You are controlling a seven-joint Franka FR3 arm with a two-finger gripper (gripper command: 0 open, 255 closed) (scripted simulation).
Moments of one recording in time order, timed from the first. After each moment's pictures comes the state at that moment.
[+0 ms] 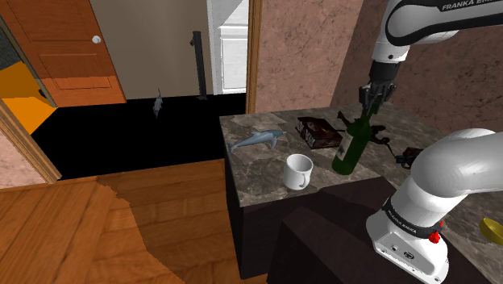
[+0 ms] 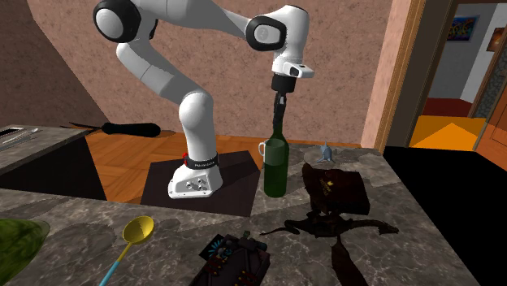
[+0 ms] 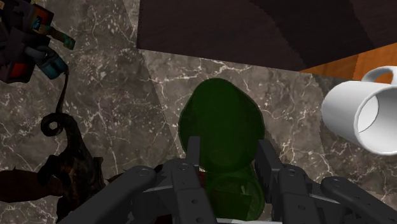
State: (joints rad) arm -0.16 -0.78 -0.26 -2.65 -0.19 1.76 0.05
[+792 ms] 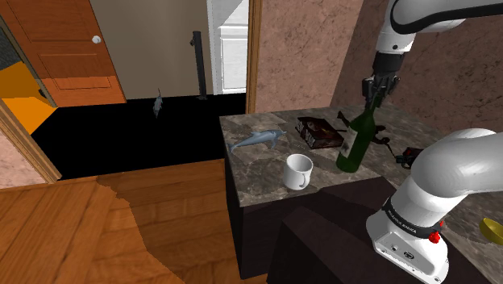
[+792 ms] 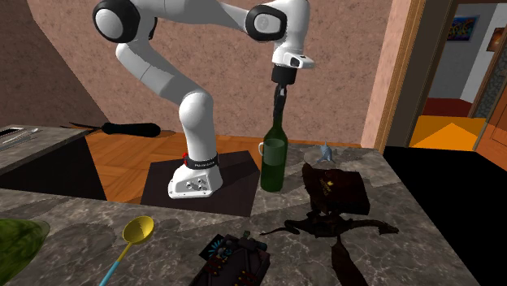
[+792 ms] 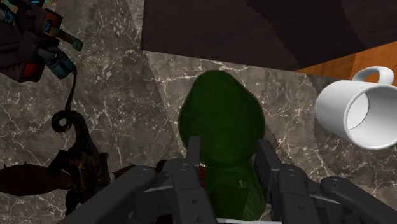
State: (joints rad) arm -0.16 -0.79 -0.25 -2.59 -0.18 1.69 0.04
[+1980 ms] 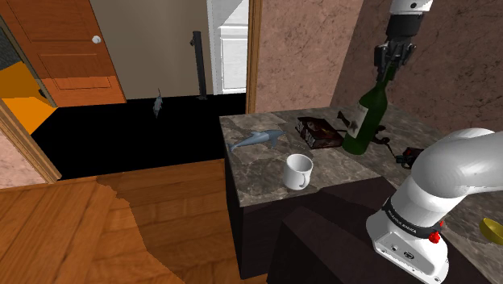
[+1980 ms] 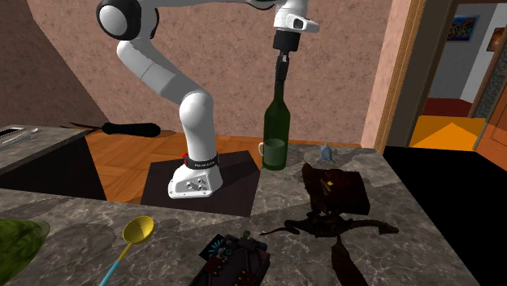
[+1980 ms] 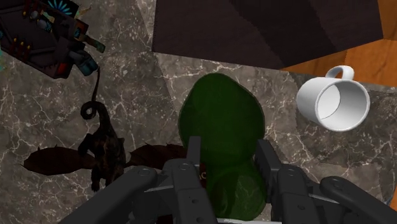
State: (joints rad) arm -0.14 -0.76 -0.22 -2.33 -0.15 1.46 0.04
